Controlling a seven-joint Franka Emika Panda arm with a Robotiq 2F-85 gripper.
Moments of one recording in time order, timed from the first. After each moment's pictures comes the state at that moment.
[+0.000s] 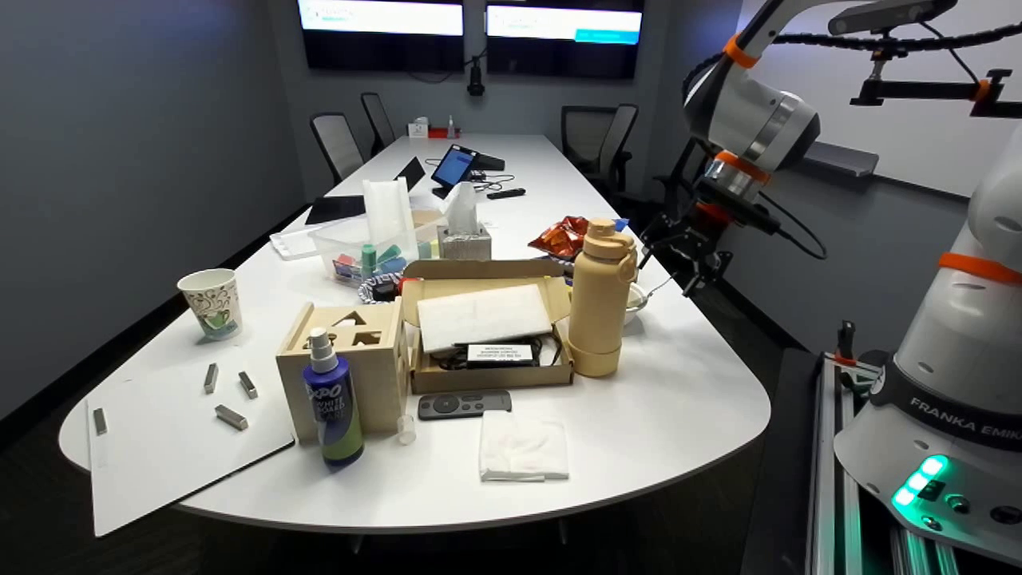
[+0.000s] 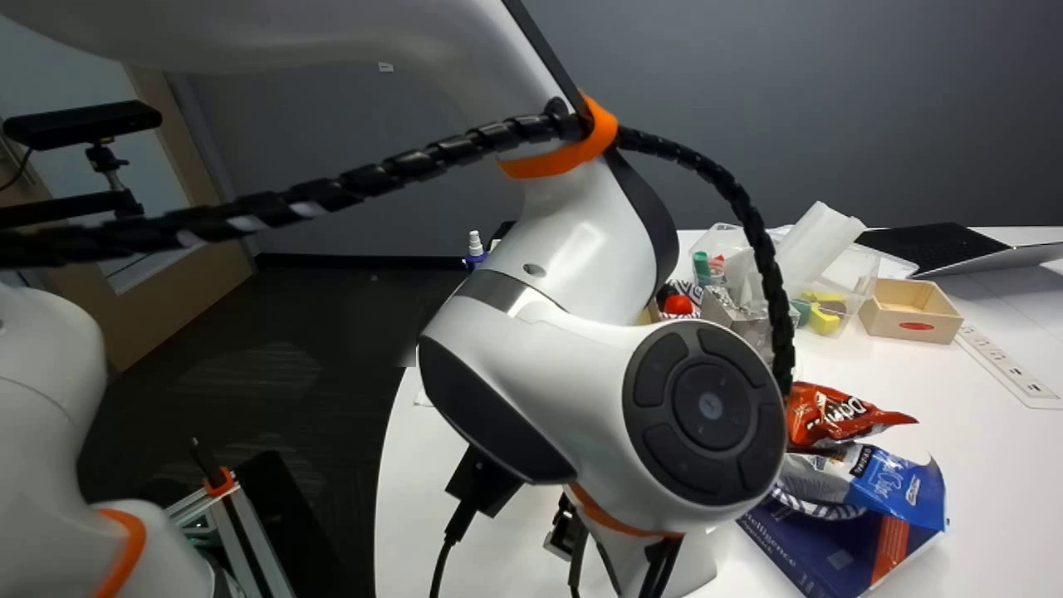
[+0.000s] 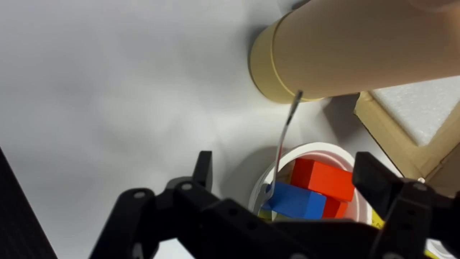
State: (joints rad) arm -0.26 -0.11 -0.35 -2.75 0.87 2.45 -0.12
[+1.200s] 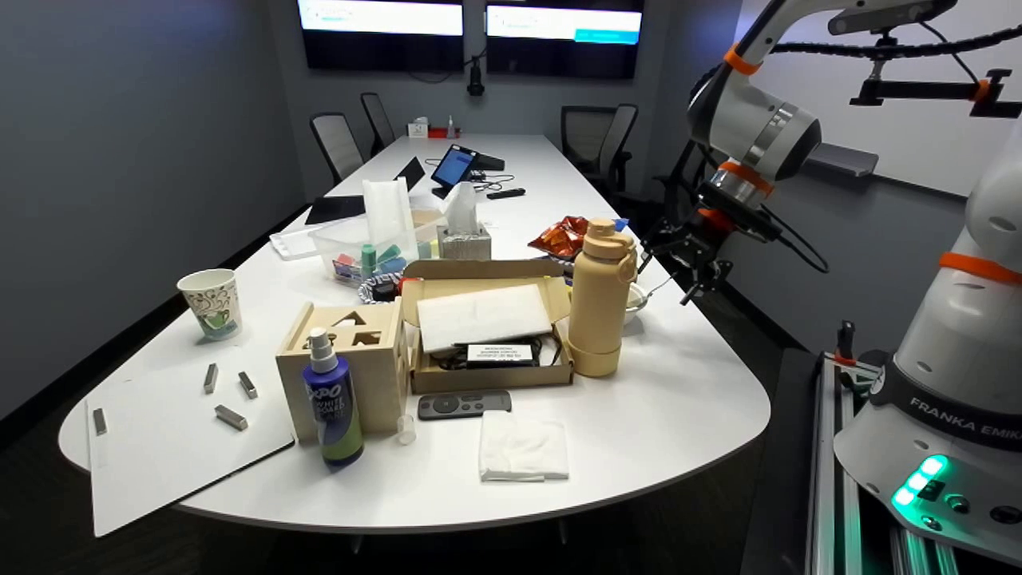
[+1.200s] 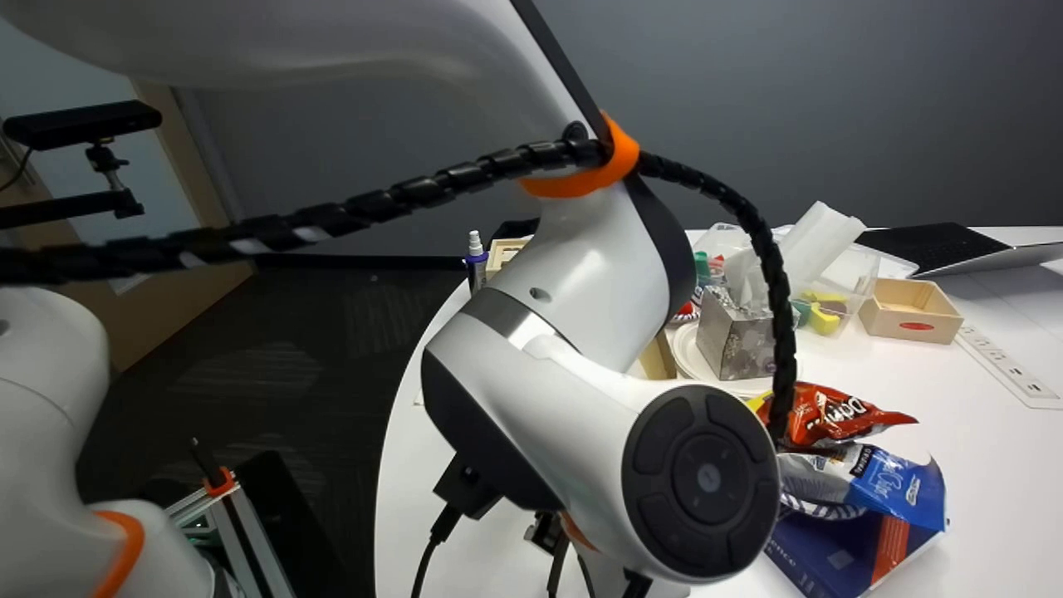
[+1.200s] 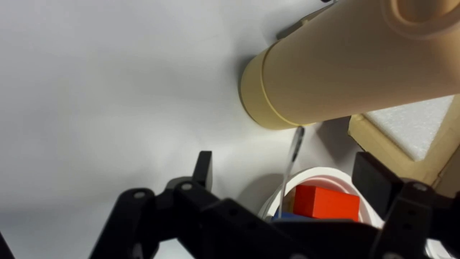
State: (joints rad) arm -0.29 -0.08 -0.35 -2.75 0.96 2.35 -0.17
